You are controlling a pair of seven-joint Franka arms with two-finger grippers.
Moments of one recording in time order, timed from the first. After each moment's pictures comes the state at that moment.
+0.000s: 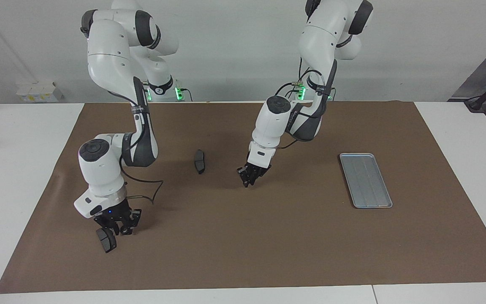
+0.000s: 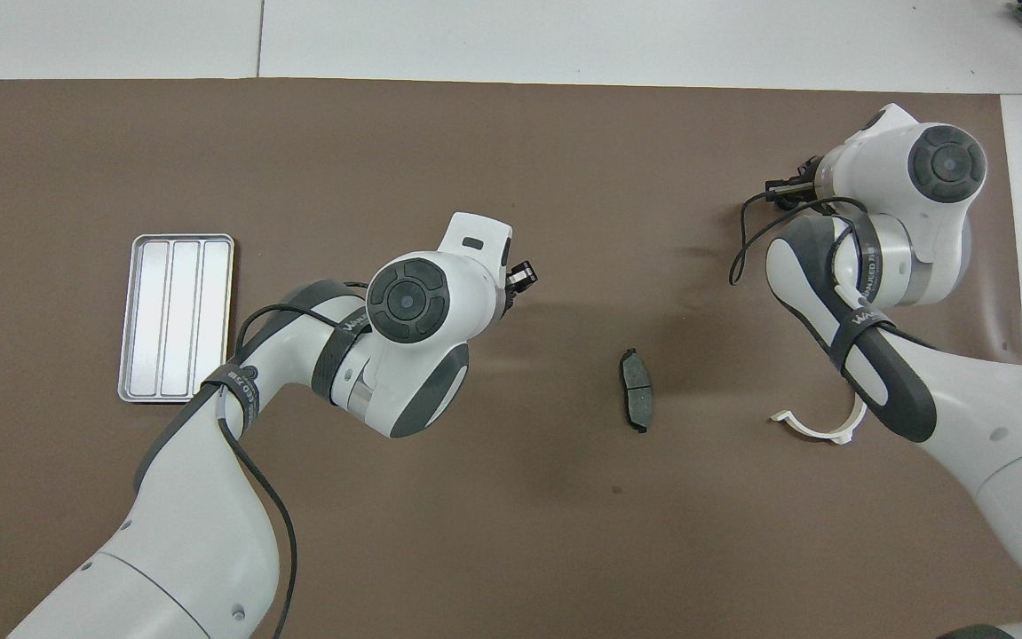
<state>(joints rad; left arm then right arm) -0.46 0.46 -0.20 -1.81 0.00 2.56 -1.04 0.04 0.61 -0.07 -1.62 -0.06 2.52 -0.03</state>
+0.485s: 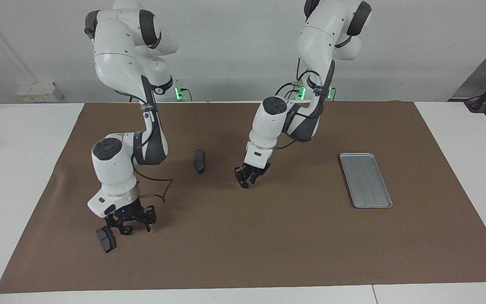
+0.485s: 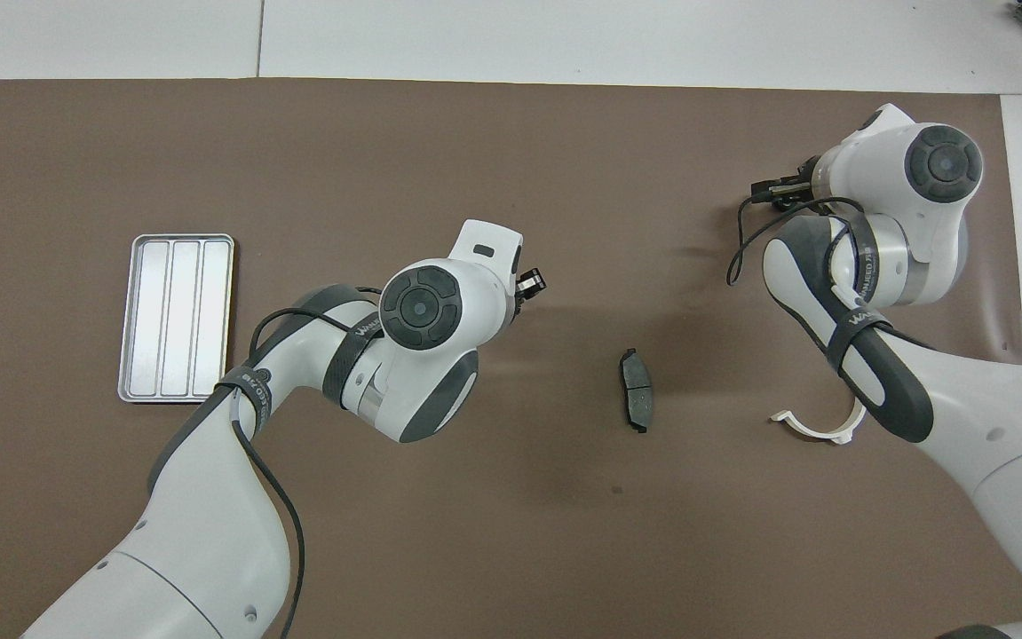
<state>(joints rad) -0.47 0.47 -0.18 -1.75 0.03 2.46 -1.04 0.14 0.60 -0.05 -1.61 -0.06 2.52 0.05</state>
